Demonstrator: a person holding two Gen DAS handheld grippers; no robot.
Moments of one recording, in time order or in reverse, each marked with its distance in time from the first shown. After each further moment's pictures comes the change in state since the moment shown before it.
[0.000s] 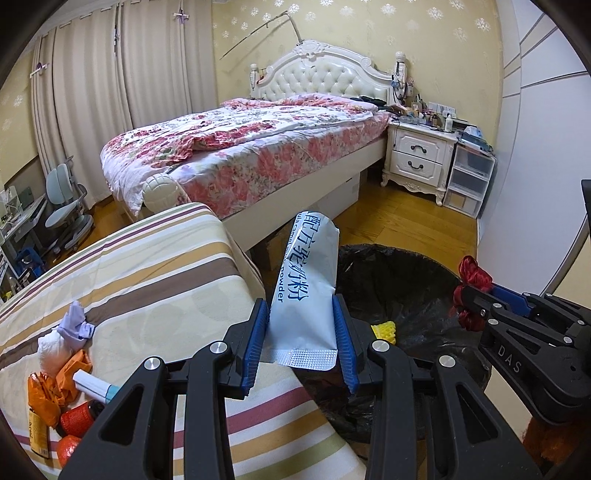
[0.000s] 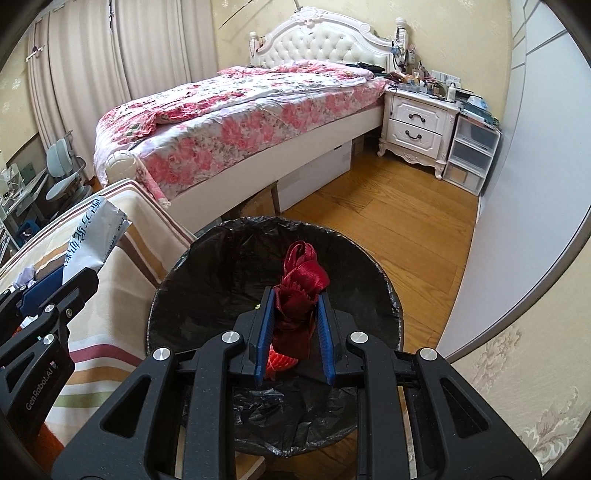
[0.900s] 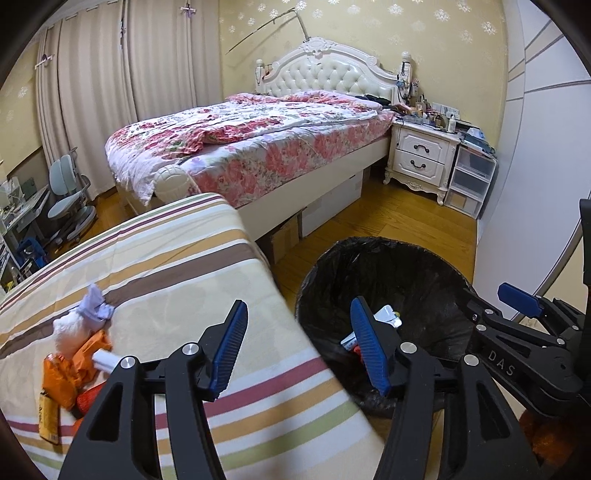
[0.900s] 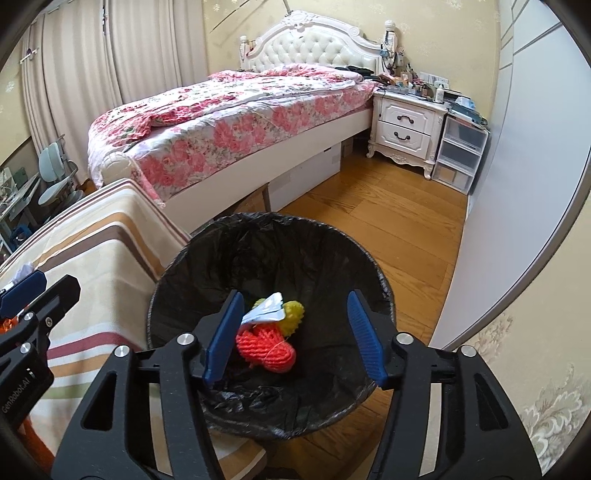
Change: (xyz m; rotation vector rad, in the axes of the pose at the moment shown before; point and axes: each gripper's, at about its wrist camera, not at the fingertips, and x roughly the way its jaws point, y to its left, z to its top) left arm -0.031 0.021 -0.013 -0.034 0.018 0.006; right arm -0.018 0.009 -0.014 0.010 -0.020 -0.034
